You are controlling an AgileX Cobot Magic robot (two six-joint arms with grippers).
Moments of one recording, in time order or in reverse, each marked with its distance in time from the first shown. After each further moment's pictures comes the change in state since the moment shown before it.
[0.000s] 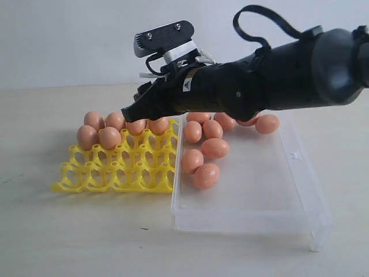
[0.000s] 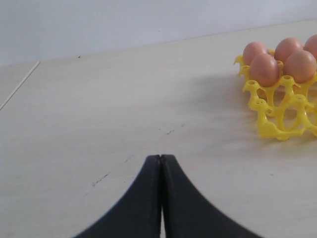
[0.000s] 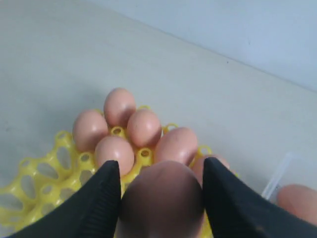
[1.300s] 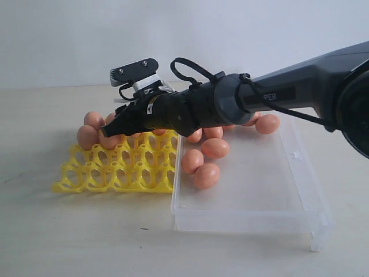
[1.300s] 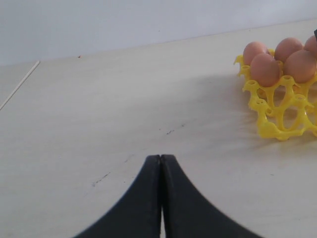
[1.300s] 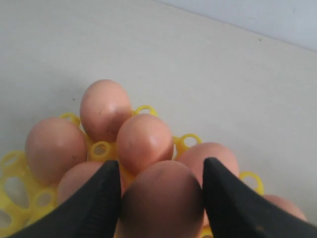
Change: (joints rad) left arm 0.000 0.000 0.000 0.000 0.000 0.000; right arm 0.007 0.394 -0.344 -0.012 0.011 0.053
